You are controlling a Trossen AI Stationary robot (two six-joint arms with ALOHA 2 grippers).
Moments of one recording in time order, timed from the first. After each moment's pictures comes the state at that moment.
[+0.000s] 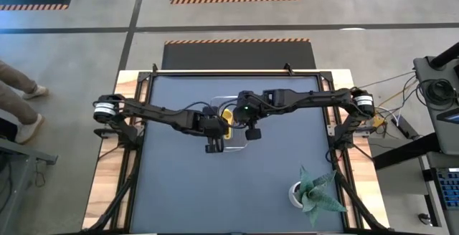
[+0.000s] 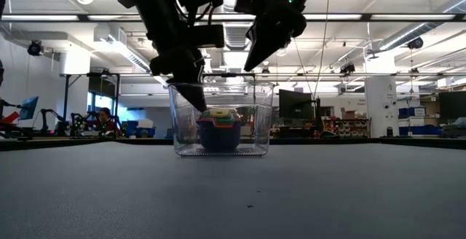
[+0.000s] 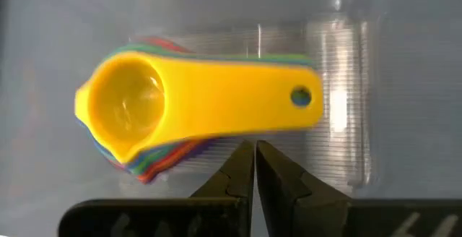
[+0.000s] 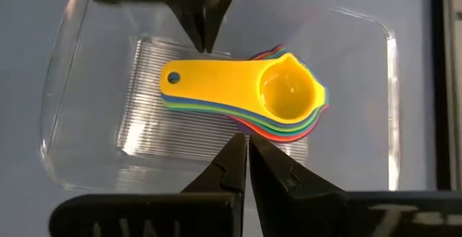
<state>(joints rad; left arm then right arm) -0.02 1.69 1.13 -0.51 -0.27 0.04 -0.11 1.73 1.44 -0.67 0.00 -0.33</state>
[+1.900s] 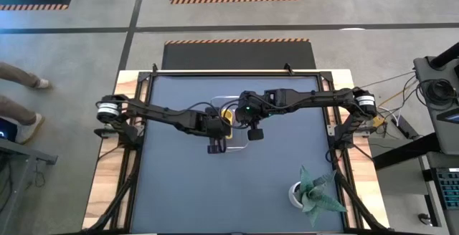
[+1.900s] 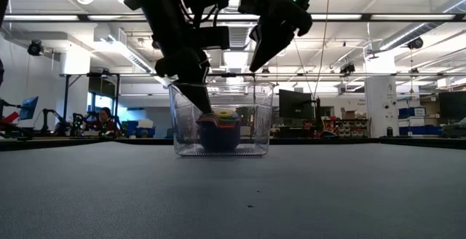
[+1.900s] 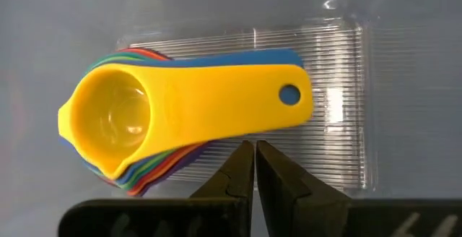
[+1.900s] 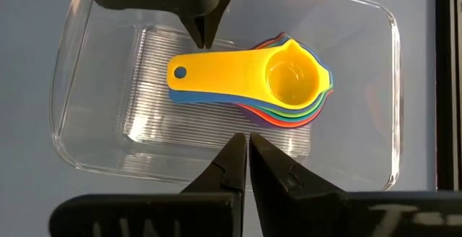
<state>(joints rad) -0.02 1.73 1.17 -0.54 -0.25 0.05 -0.11 1.70 1.44 -0.70 0.00 -0.32</state>
